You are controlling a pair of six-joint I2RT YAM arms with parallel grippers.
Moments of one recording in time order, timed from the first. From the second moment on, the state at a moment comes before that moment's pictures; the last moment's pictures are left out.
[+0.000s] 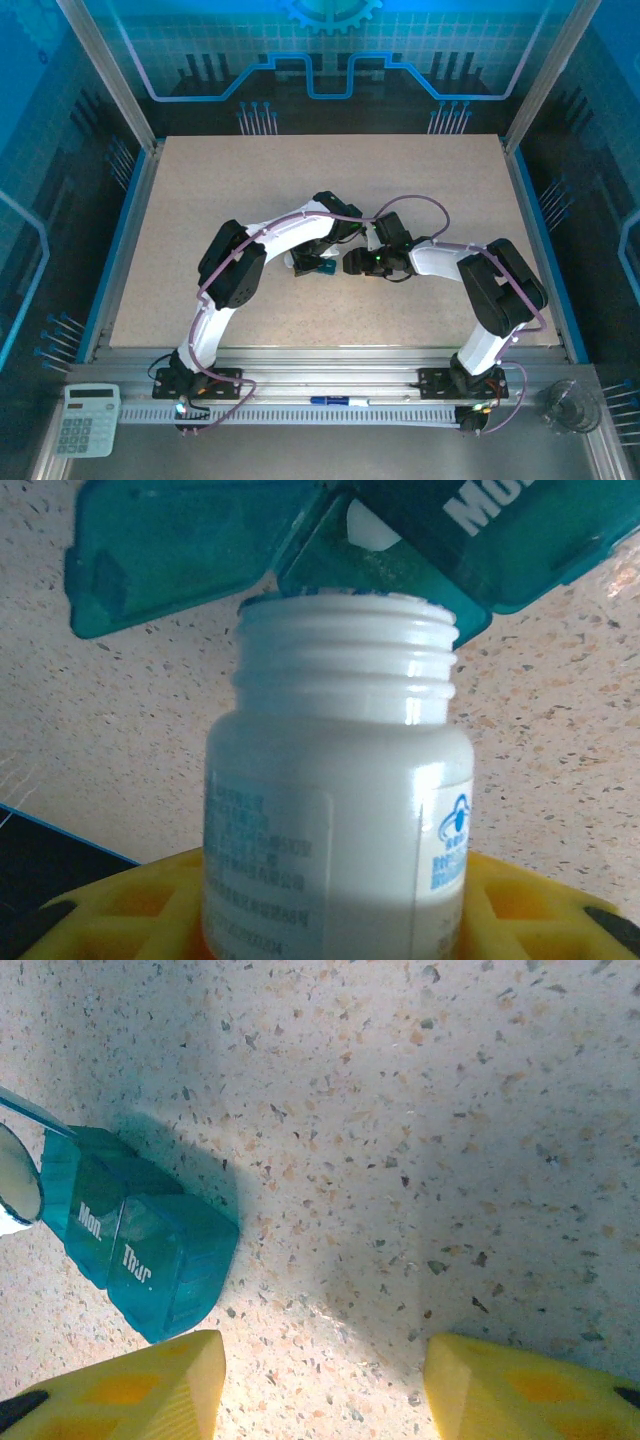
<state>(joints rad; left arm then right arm) -0.75 2.18 1.78 -1.48 -0.40 0.23 0.49 1.70 0.81 -0.12 -0.37 0.49</state>
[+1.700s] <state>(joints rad) -0.73 2.15 1.72 -1.44 -0.37 0.22 0.48 1.70 0.81 -0.12 -0.39 0.49</state>
